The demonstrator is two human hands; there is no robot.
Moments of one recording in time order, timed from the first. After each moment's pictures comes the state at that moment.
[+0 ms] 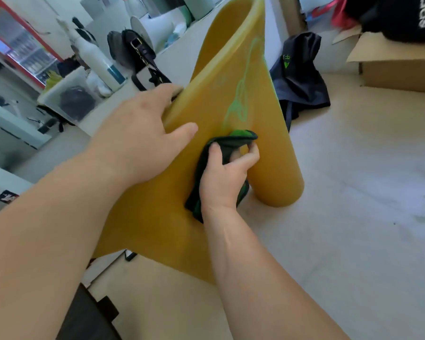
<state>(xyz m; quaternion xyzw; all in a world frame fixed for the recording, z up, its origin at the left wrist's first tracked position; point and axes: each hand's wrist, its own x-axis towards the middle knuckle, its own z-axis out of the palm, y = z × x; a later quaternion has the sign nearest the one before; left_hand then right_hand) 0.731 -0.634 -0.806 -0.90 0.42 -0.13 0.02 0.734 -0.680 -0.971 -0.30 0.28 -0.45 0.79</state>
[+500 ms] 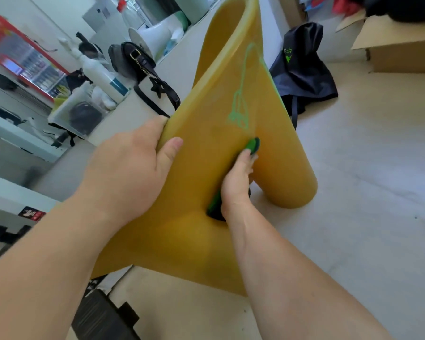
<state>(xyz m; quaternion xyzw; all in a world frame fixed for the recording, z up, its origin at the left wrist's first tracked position) 0.726 -0.617 -0.808 -0.88 0.45 -0.16 0.05 0.762 -0.712 -1.002 -0.30 0.33 -0.28 0.85</state>
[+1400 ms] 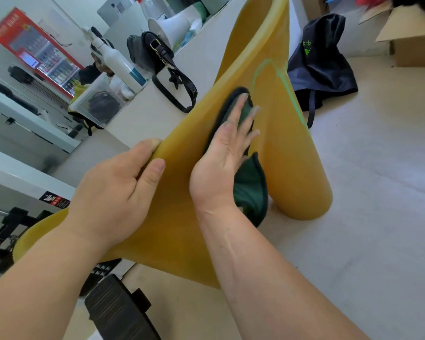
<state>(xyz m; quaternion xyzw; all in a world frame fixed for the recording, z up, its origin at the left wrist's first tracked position) 0.733 -0.533 -0.811 -0.88 0.45 -0.14 -0.02 0.730 -0.644 -0.908 -0.41 0.23 -0.49 0.74</state>
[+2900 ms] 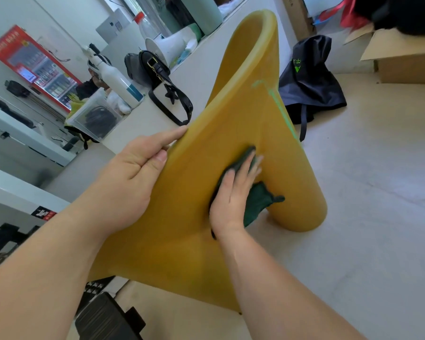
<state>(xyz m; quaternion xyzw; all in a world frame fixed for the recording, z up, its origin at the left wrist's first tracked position) 0.734 -0.570 -0.796 -0.90 0.41 0.01 -0.15 0.762 -0.643 -1.004 -0.49 0.28 -0.45 0.70</state>
